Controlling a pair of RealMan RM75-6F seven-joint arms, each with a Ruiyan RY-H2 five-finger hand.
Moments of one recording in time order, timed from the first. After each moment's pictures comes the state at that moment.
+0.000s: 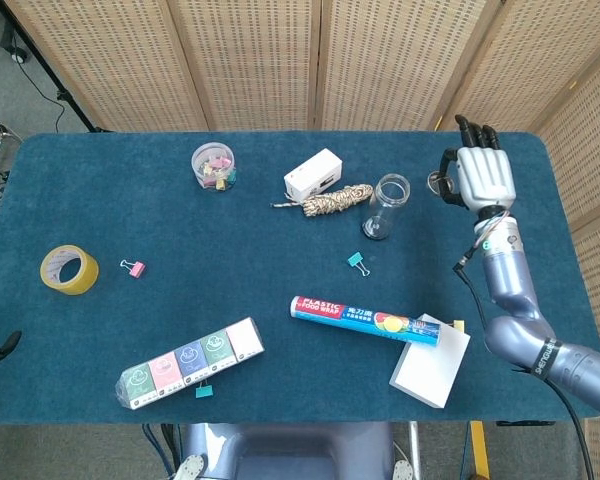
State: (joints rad) left arm -0.06 -0.94 -0.08 -1.80 1.41 1.48 -0.09; right arm 0.84 -1.24 0.45 -1.39 -0.74 0.90 -0.43
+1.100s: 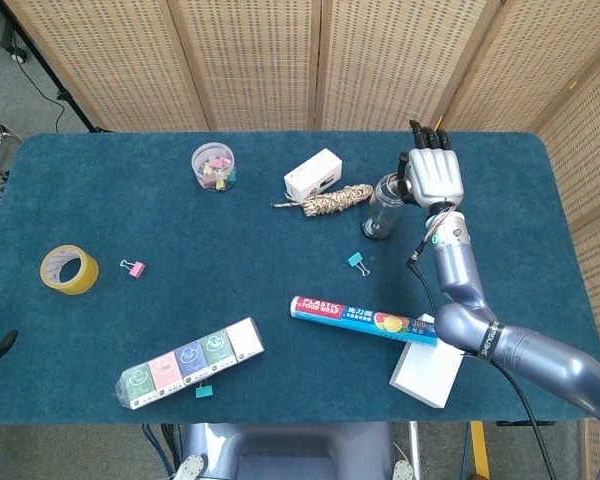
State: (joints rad) left arm -0.06 -0.93 -0.08 -1.80 1.40 1.47 -0.13; right arm 1.01 -1.37 0.39 -1.31 -0.57 0.94 -0.56
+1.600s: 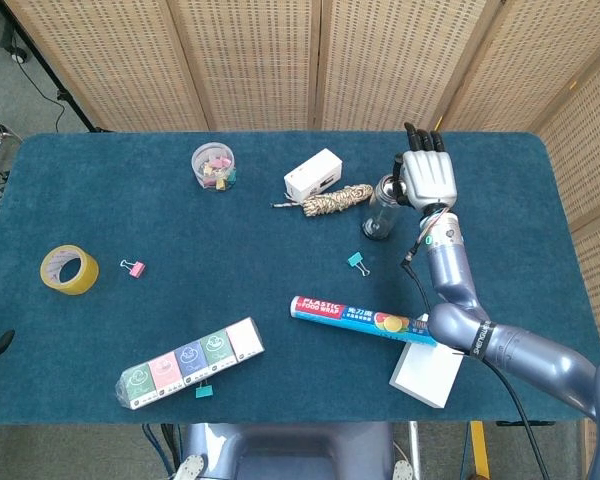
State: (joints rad) left arm -0.05 -0.92 -0.08 -1.79 1.40 1.47 -0.17; right arm 1.03 -1.40 0.37 -1.28 -0.56 0.95 -0.57
